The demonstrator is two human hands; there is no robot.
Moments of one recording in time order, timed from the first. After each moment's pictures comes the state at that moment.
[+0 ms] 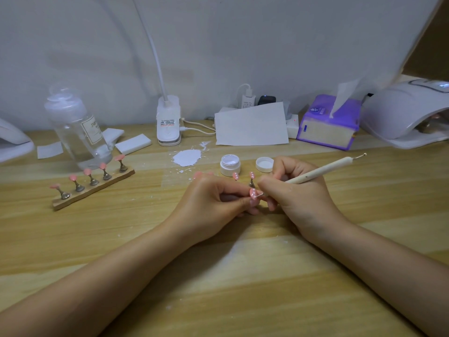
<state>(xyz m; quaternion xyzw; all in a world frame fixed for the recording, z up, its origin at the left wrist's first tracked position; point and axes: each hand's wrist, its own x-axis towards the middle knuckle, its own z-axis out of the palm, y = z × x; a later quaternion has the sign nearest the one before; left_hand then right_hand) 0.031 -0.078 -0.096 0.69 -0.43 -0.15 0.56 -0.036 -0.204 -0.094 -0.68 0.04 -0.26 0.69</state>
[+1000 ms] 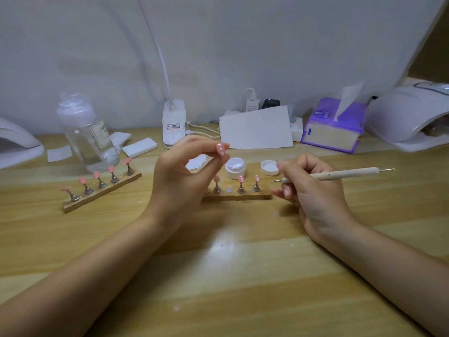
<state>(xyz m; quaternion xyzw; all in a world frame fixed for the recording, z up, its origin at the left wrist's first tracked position) 0.051 -0.062 -0.080 0.69 -0.41 0.18 0.57 -0.030 -0.213 -0.094 -0.58 0.12 -0.31 0.74</state>
